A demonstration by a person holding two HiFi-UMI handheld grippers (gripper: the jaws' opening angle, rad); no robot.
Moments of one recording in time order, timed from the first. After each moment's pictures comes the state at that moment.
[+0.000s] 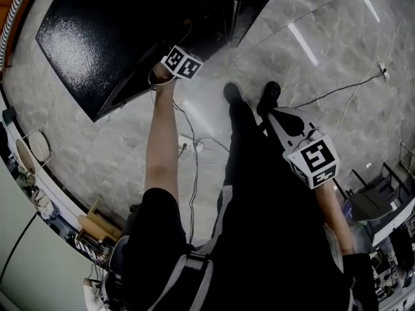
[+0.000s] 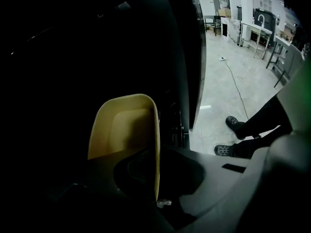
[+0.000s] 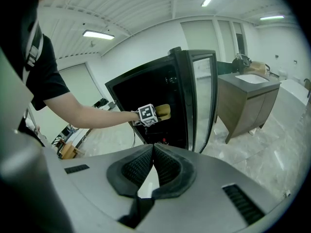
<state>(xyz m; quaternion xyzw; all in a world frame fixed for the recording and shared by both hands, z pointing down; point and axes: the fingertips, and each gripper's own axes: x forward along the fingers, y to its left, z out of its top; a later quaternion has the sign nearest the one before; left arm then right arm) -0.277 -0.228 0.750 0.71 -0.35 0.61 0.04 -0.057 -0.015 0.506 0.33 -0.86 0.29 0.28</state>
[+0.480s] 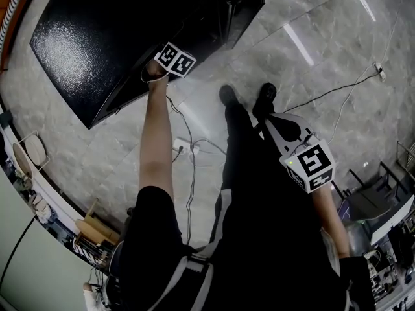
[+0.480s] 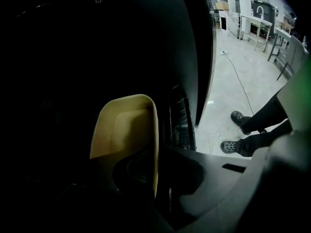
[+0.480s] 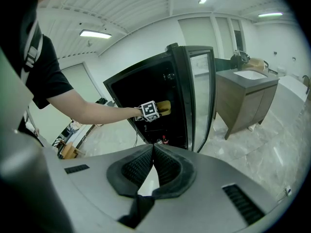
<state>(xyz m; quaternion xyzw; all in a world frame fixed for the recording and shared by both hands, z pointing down) -0.287 -0.256 0.761 0.69 -0.35 0.63 0.02 -0.052 -0.010 0.514 0.33 -0.85 0.30 0.29</state>
